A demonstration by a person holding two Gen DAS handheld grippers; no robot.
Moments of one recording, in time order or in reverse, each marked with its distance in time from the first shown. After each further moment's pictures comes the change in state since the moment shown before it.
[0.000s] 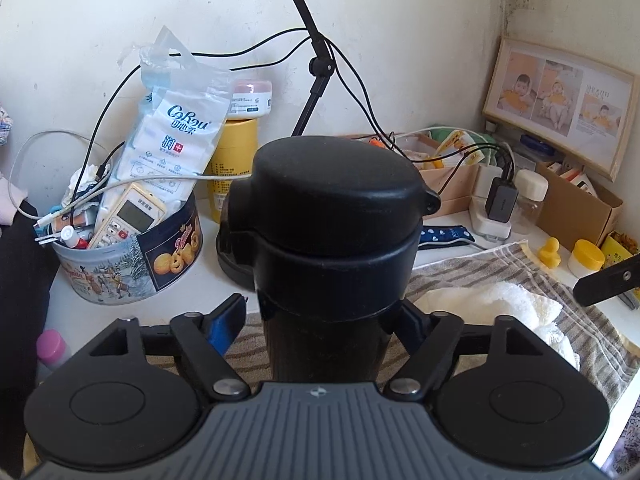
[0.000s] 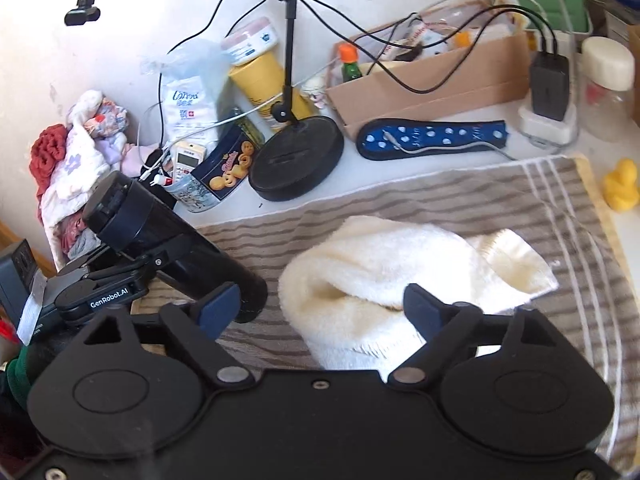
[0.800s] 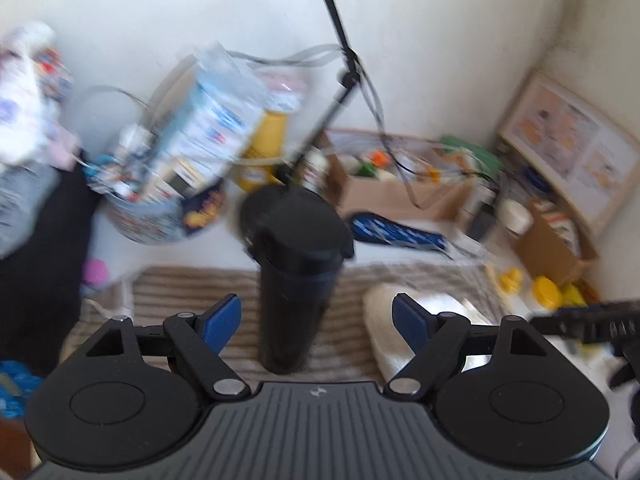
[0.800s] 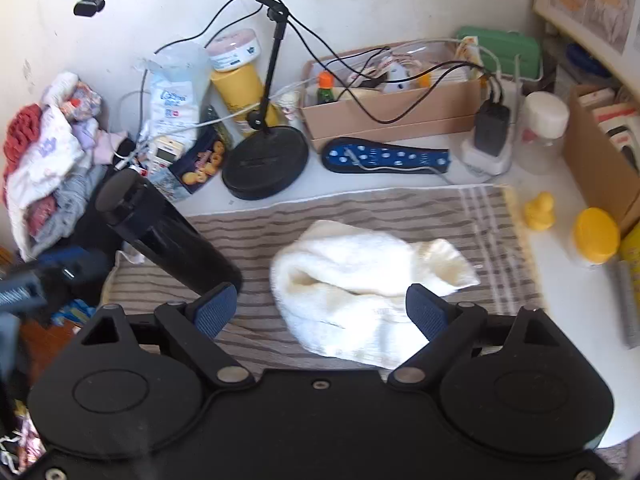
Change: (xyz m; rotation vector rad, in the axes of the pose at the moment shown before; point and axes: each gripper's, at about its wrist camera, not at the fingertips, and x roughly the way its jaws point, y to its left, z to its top) left arm -0.106 -0.037 0.059 -0.214 0.149 0.126; right arm -0.065 0.045 0.012 -0.074 0.034 -0.235
